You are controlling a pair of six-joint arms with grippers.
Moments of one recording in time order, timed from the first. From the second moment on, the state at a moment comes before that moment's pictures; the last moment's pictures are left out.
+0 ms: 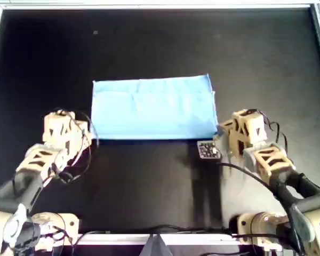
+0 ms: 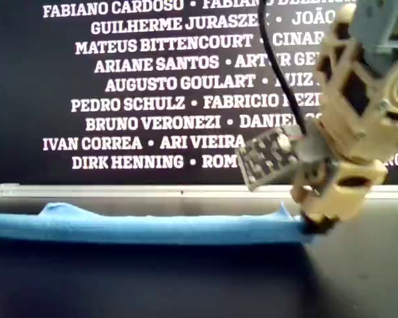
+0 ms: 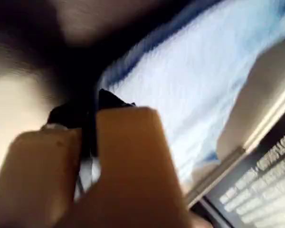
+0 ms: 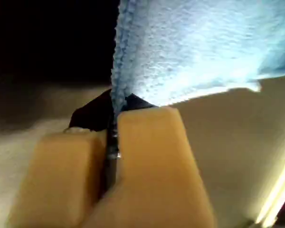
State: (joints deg) left arm -9.1 107.9 140.8 11.2 7.3 -0.5; right arm 16.7 97.8 133.2 17.7 -1.9 1.3
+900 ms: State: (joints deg) left arm -9.0 111.3 144.9 11.3 6.9 -0.6; right arm 16.7 99.1 135.9 17.7 -1.8 1.8
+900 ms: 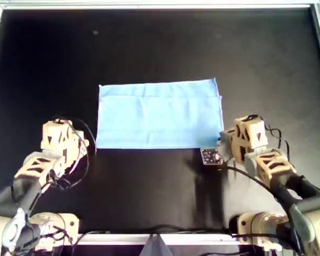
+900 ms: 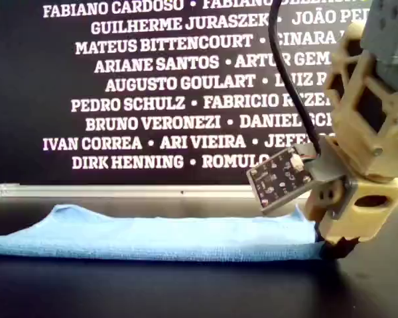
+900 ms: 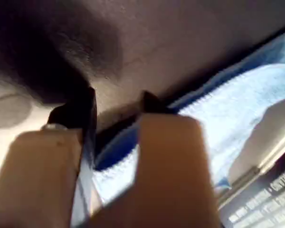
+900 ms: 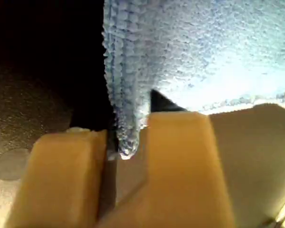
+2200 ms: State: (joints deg) left arm -8.8 177.1 173.1 11.3 6.2 -0.6; right arm 16.6 176.4 173.1 17.8 -1.9 1.7
